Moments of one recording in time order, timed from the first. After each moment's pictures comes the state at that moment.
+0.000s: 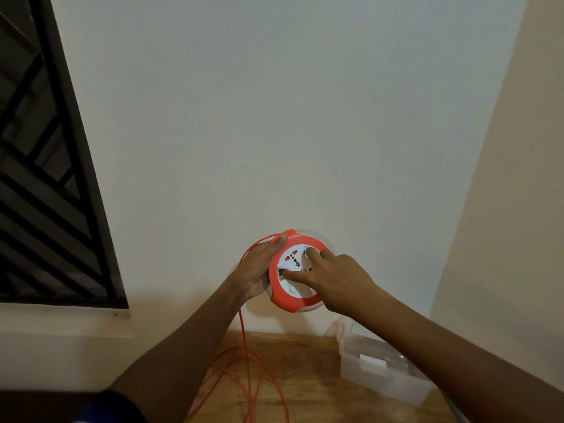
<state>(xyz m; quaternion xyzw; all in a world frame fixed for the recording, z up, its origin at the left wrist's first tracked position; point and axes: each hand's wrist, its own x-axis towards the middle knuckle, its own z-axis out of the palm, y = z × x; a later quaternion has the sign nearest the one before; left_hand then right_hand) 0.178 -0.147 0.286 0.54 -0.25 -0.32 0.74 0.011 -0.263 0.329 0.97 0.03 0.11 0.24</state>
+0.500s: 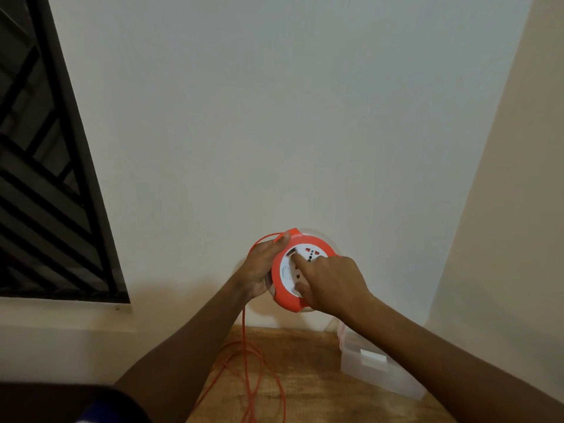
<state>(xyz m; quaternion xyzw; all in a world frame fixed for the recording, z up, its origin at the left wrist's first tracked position) 0.170 -0.149 0.283 0.53 -0.26 -0.33 0.74 0.024 -0.257 0.306 0.96 -0.06 0.20 0.17</state>
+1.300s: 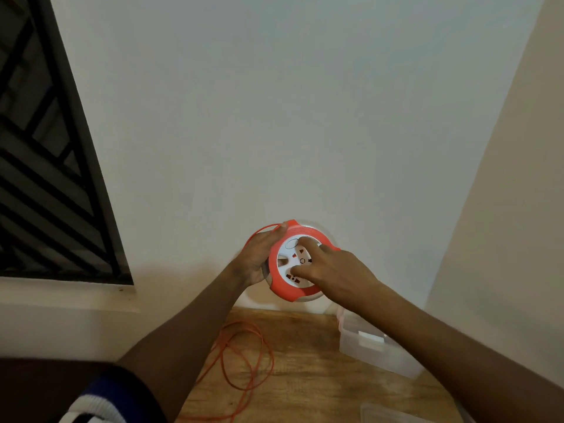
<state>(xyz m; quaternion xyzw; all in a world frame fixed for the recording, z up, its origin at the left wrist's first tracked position) 0.177 -0.142 0.270 0.51 -0.27 -0.36 0.73 0.003 -0.257 0.310 0.96 0.07 0.15 0.22</state>
